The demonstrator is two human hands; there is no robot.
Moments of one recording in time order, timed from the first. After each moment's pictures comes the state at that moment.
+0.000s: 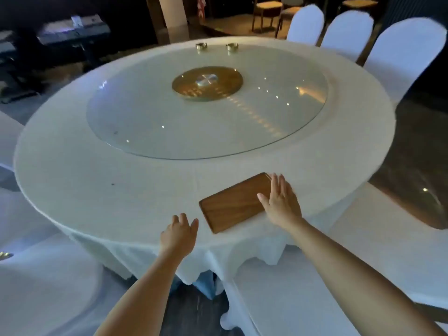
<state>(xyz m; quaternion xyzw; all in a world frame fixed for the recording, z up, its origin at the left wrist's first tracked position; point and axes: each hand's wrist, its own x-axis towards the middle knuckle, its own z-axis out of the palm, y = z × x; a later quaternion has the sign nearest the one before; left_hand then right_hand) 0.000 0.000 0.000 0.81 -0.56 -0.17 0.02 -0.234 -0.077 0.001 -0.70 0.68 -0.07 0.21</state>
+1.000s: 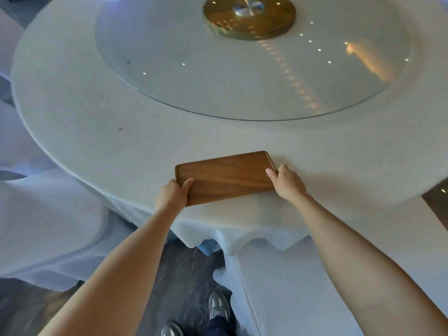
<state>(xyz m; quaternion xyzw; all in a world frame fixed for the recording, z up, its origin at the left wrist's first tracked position) 0.064 -0.049 -0.058 0.88 -0.36 -0.28 0.14 -0.185 -0.152 -0.050 -0.69 0.67 -0.01 0.28</state>
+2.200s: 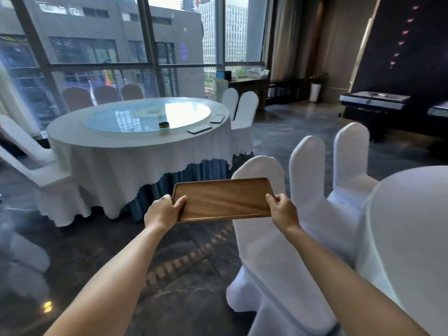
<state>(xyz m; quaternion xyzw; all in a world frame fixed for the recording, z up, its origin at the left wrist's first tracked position) 0.409 0.551 0.163 0.95 0.13 0.11 0.25 0.396 0.277 0.158 -0.86 0.10 -0.12 0.49</state>
